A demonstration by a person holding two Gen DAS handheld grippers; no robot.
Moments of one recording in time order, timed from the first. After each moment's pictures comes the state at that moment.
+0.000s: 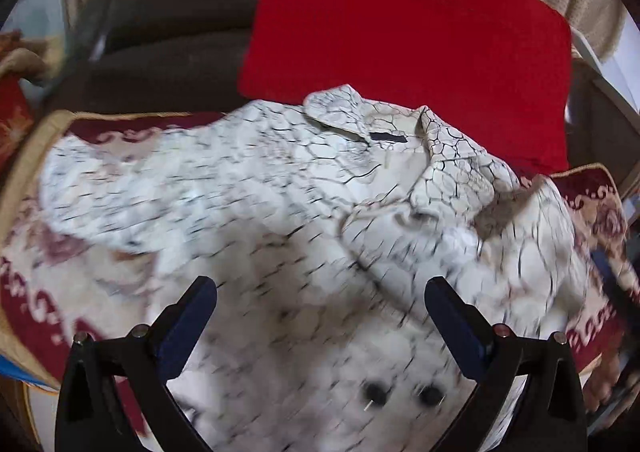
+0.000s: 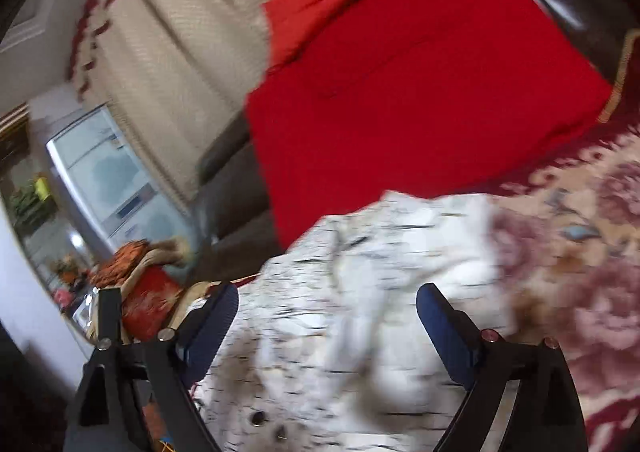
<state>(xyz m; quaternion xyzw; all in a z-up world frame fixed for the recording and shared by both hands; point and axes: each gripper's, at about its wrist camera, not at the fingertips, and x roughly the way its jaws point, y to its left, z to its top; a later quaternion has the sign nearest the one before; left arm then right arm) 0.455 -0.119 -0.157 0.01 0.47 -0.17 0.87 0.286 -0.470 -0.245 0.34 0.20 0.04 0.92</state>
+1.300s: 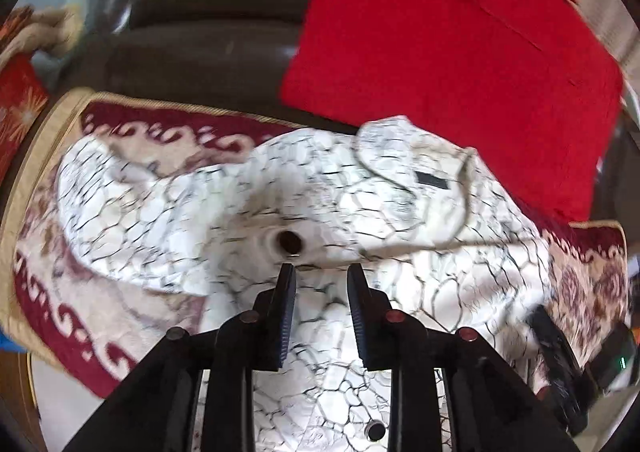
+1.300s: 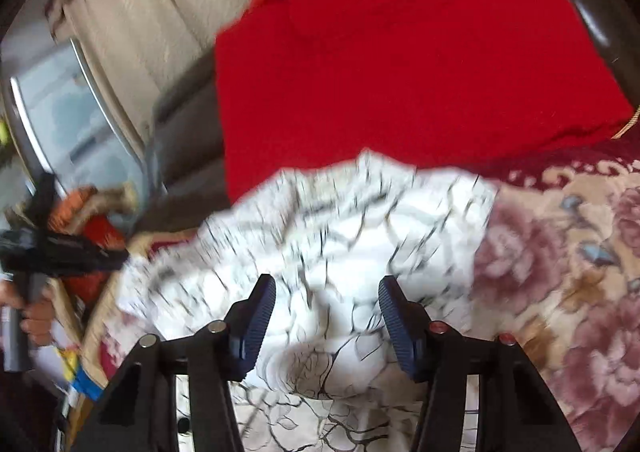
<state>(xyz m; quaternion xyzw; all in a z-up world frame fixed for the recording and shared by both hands) 0.507 -0.112 -0.109 -0.01 0.51 -0.12 0.85 0.378 -0.441 -0.276 0.23 0.31 0.00 0.92</state>
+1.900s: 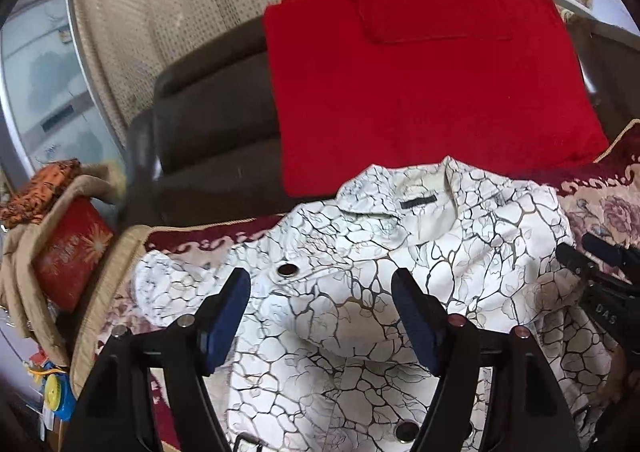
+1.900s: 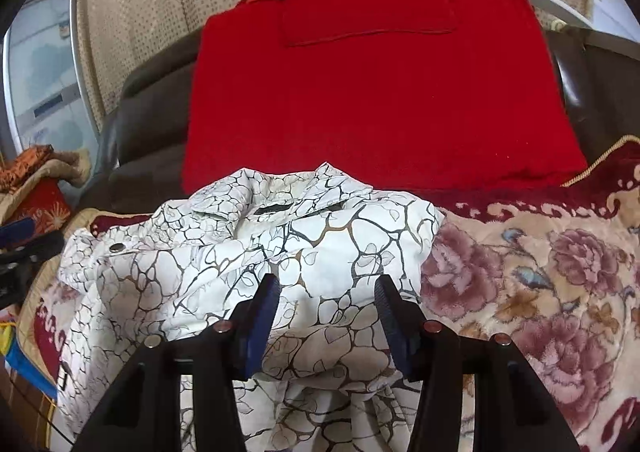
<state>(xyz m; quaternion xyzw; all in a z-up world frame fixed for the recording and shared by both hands) 0.388 -0.175 -0.086 0.17 0.30 -0.07 0.93 0.352 -0.424 -0.254 0.14 0.30 -0.09 0.94</state>
